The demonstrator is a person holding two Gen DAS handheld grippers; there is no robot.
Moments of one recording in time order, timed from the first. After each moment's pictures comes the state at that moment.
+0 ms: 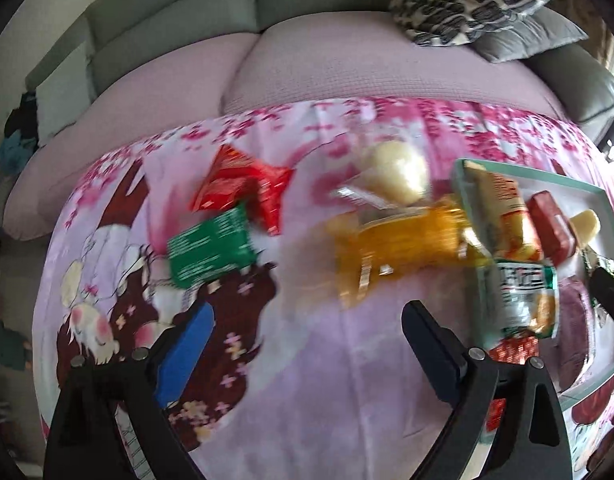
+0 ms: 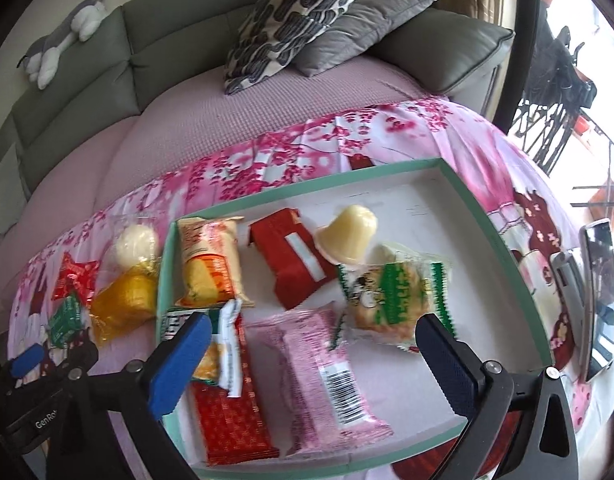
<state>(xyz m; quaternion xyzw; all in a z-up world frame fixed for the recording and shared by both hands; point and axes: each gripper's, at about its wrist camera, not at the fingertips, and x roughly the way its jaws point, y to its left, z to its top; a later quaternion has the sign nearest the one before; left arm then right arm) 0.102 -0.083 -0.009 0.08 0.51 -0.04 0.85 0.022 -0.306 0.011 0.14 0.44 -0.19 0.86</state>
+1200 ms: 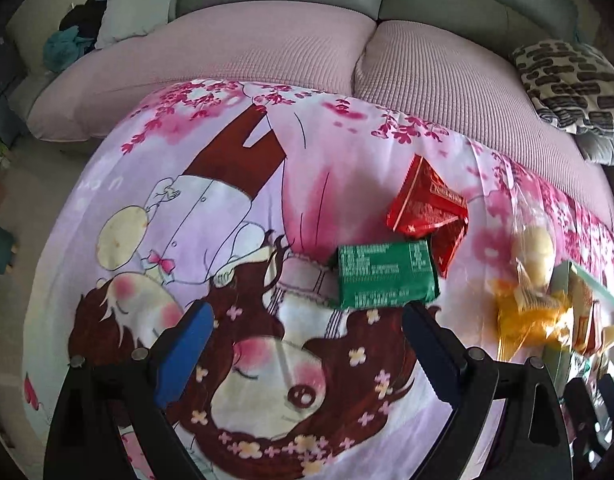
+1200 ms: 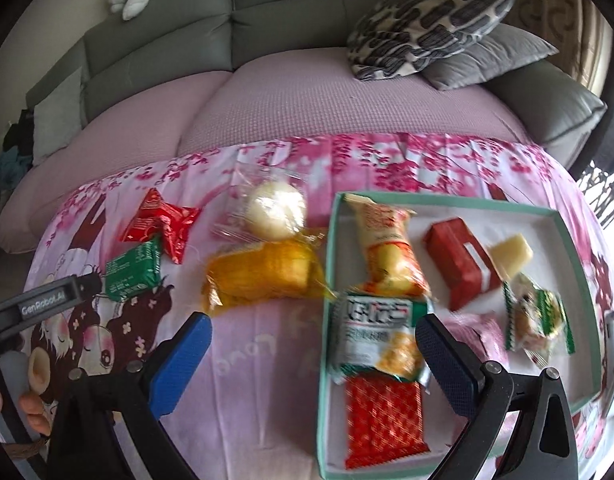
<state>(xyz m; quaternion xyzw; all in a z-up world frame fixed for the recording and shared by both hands) 0.152 0.045 -0.016 -0.06 0.54 0.05 0.84 0.067 -0.180 0.003 0.05 0.47 -0.08 0.88</state>
